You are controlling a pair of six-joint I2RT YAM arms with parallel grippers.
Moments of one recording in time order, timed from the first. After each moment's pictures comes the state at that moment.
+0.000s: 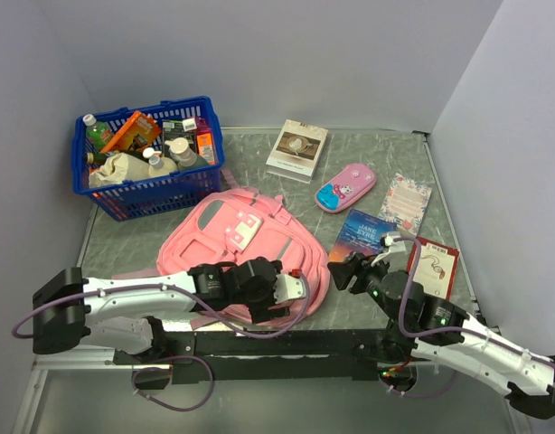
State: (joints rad) left arm -1.24 1.24 0.76 -0.34 -0.02 0.22; right arm 1.06 0.26 0.41 -0.47 0.55 0.67
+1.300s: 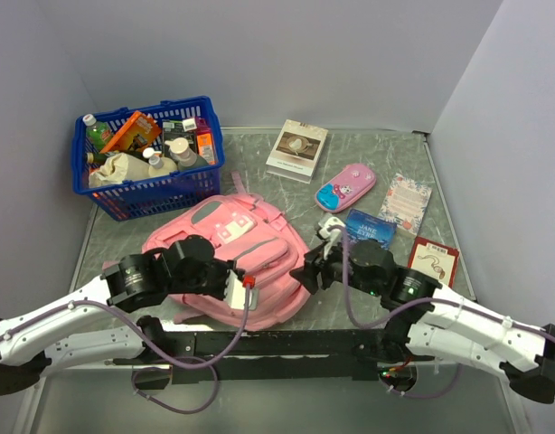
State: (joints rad) left arm -1.11 0.83 0.93 -0.72 0.10 0.77; right arm 1.02 0.68 0.63 -0.27 0.07 0.23
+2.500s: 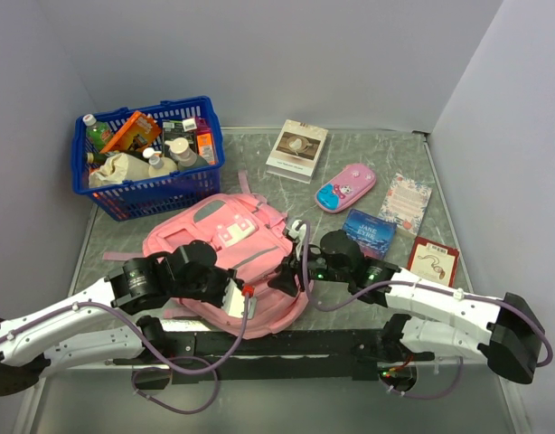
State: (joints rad) left arm -1.11 0.81 0.87 -0.77 0.18 0.79; right arm 0.96 1.00 0.59 0.03 -0.31 0.24
